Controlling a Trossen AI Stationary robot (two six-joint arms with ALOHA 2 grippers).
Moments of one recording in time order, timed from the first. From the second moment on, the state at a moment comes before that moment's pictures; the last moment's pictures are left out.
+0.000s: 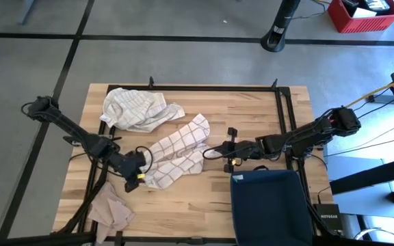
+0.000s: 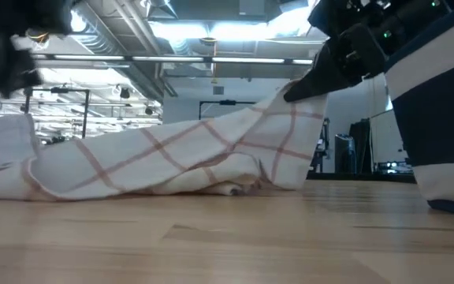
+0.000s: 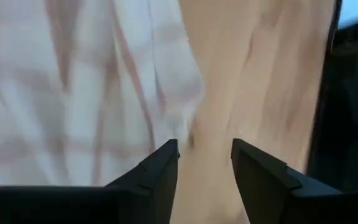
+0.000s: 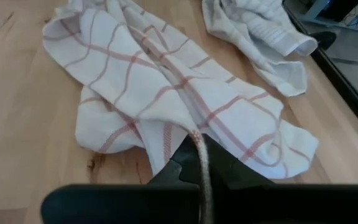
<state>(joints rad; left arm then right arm) -0.53 1.03 0.64 -0.55 -0.11 -0.90 0.24 1.40 0.66 0.16 0.39 -0.01</state>
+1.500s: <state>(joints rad) -0.60 0.99 1.06 -1.00 -0.57 -0.70 0.24 1.36 1.01 -0.18 0.43 -0.09</state>
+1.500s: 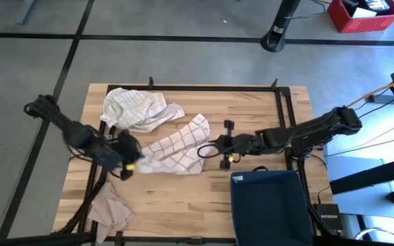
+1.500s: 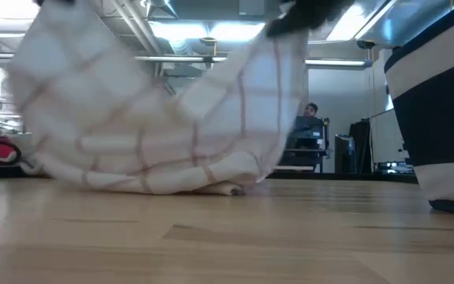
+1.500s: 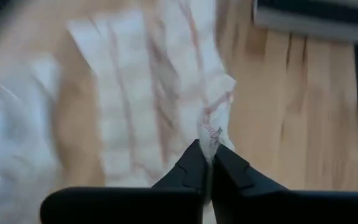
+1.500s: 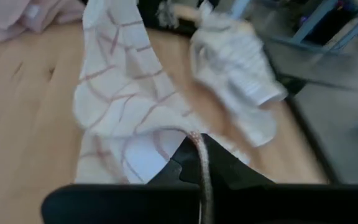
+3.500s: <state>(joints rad) 0.04 0.95 1.48 0.34 -0.75 1.25 -0.68 1.52 1.98 -0.05 0.15 -0.60</state>
